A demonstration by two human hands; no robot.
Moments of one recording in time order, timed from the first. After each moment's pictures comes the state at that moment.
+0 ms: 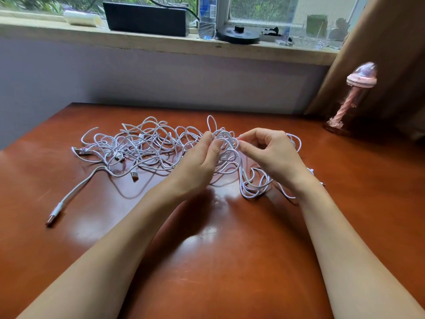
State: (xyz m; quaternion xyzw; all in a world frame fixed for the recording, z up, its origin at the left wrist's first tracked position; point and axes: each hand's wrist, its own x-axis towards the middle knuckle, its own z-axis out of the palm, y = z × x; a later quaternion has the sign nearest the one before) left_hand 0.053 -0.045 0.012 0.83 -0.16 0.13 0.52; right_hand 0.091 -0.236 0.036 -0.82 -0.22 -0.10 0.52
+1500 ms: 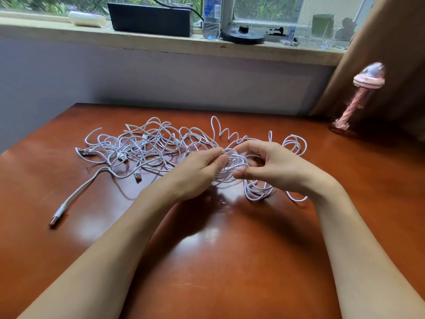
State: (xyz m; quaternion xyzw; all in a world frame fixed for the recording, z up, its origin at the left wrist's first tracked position) left_hand 0.052 -0.028 0.016 0.88 -0.22 0.07 0.42; right_hand 0.080 -0.243 0.047 -0.85 -0.30 0.08 0.43
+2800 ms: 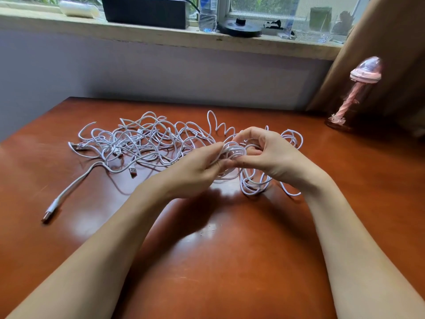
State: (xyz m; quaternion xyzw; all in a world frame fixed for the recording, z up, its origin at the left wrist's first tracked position) left_hand 0.051 -0.032 0.014 0.87 -0.28 0.06 0.40; right_hand 0.075 -0.239 0.050 -0.82 -0.24 0.06 0.51
